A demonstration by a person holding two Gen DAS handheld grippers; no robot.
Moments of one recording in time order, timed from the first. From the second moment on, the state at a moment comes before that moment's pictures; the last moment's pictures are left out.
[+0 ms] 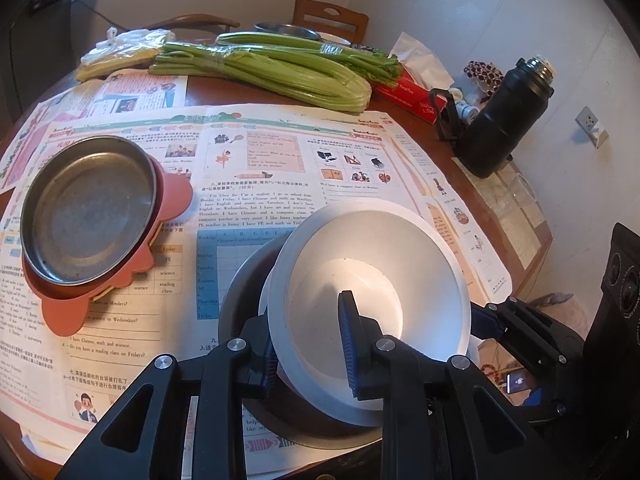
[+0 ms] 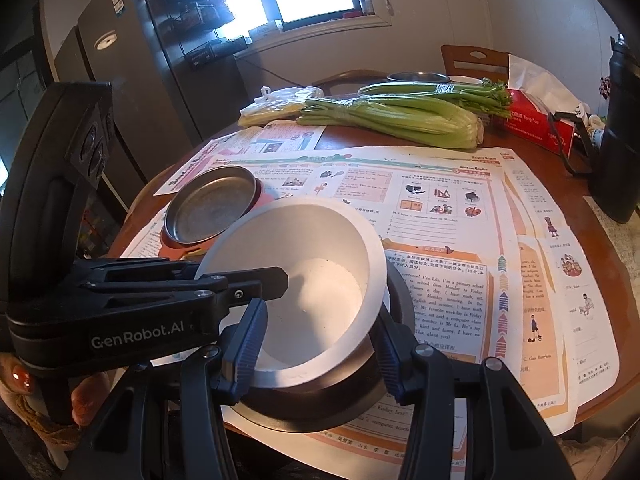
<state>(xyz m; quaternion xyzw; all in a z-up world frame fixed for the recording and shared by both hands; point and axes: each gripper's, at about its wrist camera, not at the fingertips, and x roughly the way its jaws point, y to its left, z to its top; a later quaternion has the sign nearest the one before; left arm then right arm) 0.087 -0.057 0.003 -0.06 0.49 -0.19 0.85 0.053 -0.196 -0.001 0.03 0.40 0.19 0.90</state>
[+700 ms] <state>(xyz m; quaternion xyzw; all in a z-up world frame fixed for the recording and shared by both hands) 0.087 -0.062 -0.001 -0.05 0.48 -0.19 0.85 0.053 -0.198 -0.004 0.02 0.40 0.18 0.90</state>
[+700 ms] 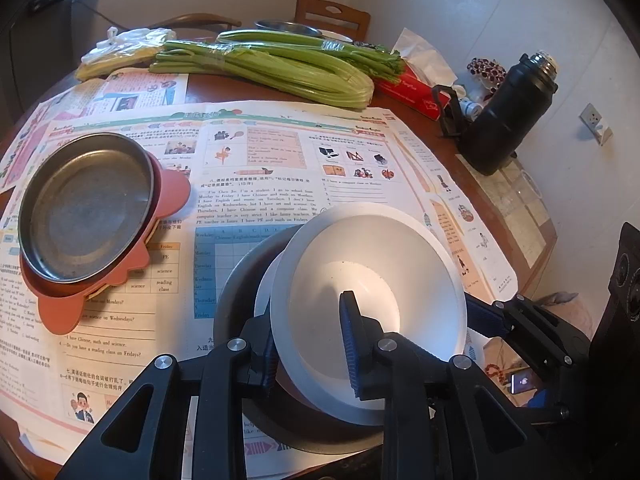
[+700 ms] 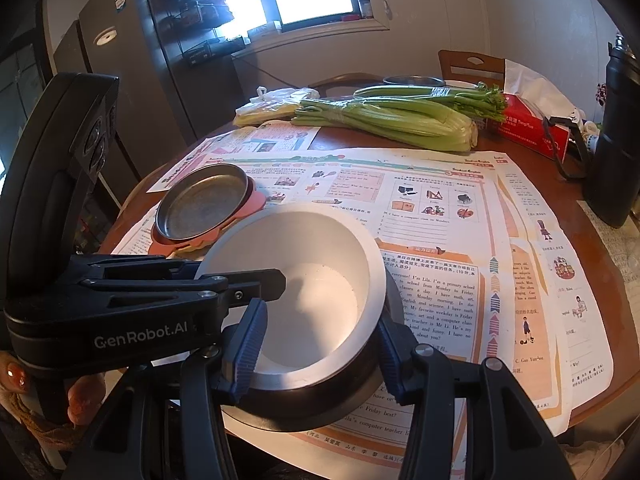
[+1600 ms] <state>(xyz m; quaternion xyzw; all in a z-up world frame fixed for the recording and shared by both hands) 0.082 -0.060 0.007 -0.04 0.47 -0.17 0.86 0.052 -0.207 0.000 0.02 0.39 0.17 0.91</state>
